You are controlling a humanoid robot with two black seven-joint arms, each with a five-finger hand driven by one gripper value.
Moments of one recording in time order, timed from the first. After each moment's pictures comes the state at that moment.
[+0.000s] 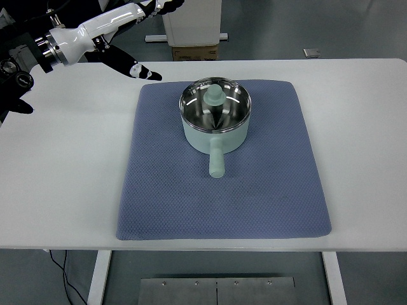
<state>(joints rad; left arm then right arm) -1.14 0.57 -0.51 -1.03 1.26 -0.25 -0.61 0.02 0.00 0.56 0.08 -0.46 0.03 0.00</state>
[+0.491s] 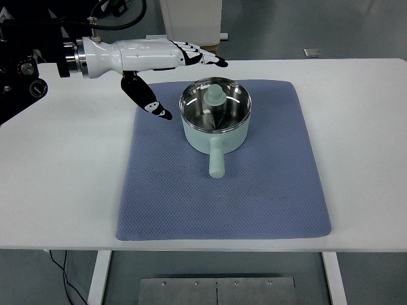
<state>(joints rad) -1.30 0.64 -0.29 -1.23 1.45 -0.25 -0.61 0.02 0.00 0.56 0.08 -0.46 0.03 0.00</state>
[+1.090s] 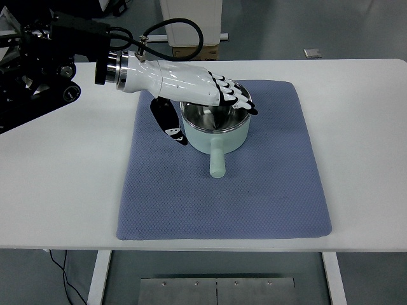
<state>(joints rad) -1.50 0.54 -0.03 -1.29 1.52 -0.25 -0.61 0.02 0.00 0.56 0.08 -0.46 0.03 0.00</state>
